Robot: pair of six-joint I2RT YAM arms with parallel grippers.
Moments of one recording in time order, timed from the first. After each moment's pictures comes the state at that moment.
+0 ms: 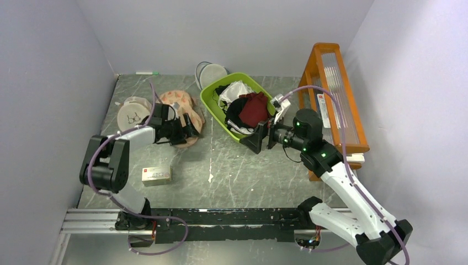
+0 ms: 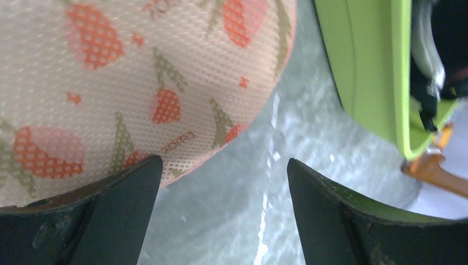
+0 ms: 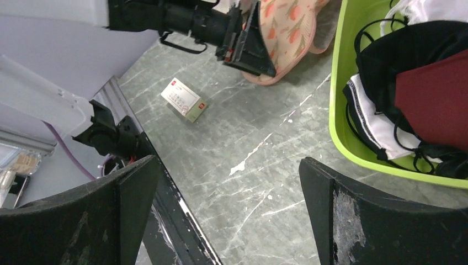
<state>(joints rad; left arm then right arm) -0.18 1.68 0.88 -0.10 0.42 -0.51 0.52 0.87 0.91 -0.29 -0.48 0.30</state>
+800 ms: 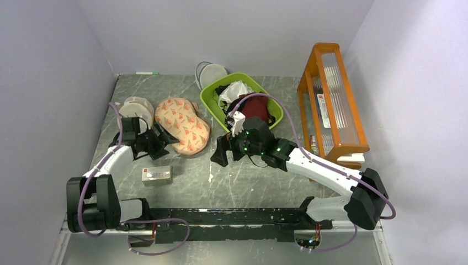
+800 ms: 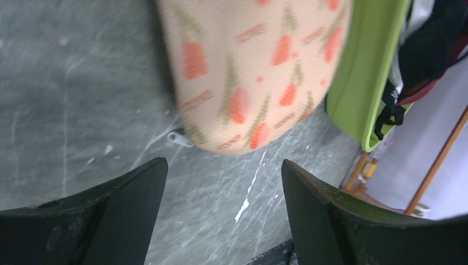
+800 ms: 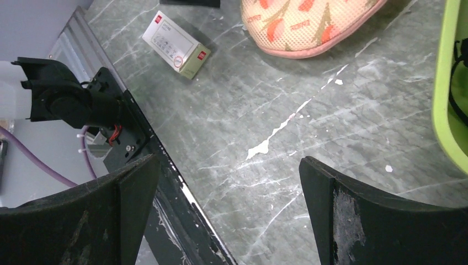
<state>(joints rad) 0.05 1.24 0.66 -0.31 0.46 -0.66 0.87 1.26 0.91 -0.17 -0.24 0.37</state>
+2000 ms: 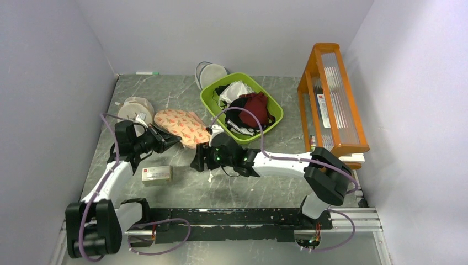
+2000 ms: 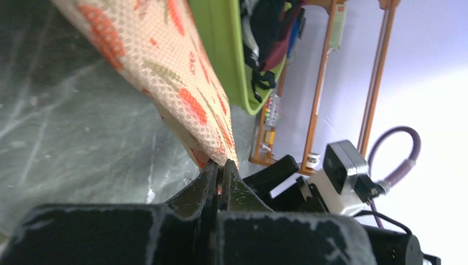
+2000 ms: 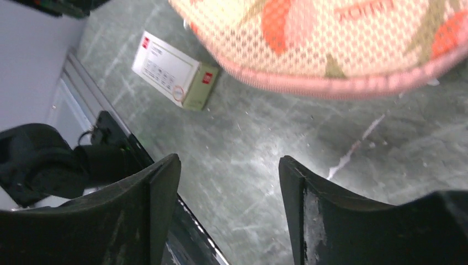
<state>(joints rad) 0.09 1.09 0.46 0.07 0.78 -0.98 1.07 1.62 0.93 0.13 -0.03 0.67</state>
